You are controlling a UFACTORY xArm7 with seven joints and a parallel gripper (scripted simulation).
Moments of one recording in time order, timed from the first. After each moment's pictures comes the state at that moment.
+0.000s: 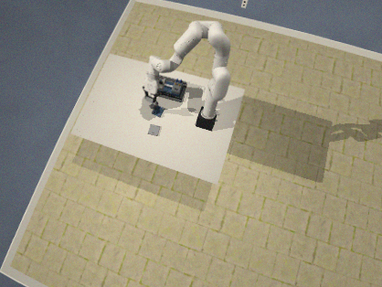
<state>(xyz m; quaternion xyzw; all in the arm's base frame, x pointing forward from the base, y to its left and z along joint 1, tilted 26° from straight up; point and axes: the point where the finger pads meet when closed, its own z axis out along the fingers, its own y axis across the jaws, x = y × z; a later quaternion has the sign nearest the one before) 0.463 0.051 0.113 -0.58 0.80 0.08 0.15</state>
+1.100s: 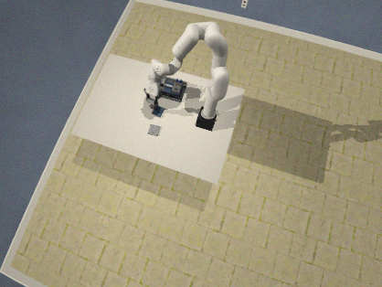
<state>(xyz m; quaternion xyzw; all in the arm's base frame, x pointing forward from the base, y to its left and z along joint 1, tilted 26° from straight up) 0.460 0.038 0.086 -0.58 0.80 0.08 0.15</state>
